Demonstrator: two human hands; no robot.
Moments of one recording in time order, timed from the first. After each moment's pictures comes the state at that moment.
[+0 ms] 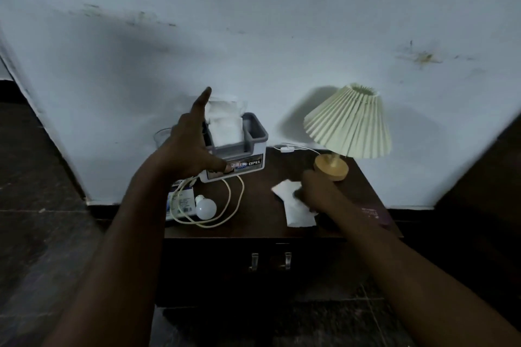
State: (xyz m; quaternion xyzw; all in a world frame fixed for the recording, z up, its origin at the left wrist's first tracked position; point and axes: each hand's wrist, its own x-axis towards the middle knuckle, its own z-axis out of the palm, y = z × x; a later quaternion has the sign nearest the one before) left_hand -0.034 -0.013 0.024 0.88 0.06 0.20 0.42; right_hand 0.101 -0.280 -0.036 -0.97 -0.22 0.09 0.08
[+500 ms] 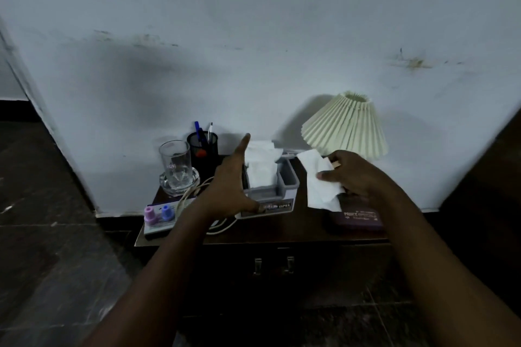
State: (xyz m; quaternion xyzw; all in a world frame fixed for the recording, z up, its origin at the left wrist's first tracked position) left_hand -0.024 -0.077 -0.025 0.90 0.01 0.15 0.41; right_hand 0.110 -0.342 0.027 -0.87 -0.17 0.13 0.46
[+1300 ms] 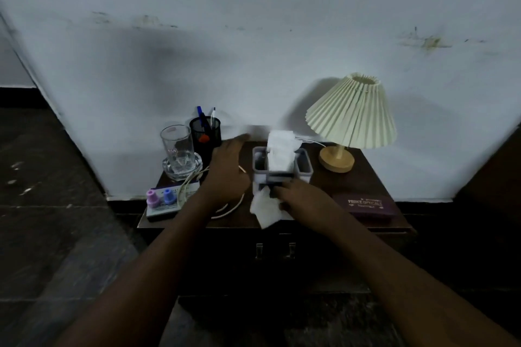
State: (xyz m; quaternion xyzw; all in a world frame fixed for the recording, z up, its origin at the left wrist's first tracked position) left_hand -0.017 -0.090 -0.038 0.89 0.07 0.28 0.35; right_hand 0.082 -0.293 -0.078 -0.81 -0.58 -0.06 0.09
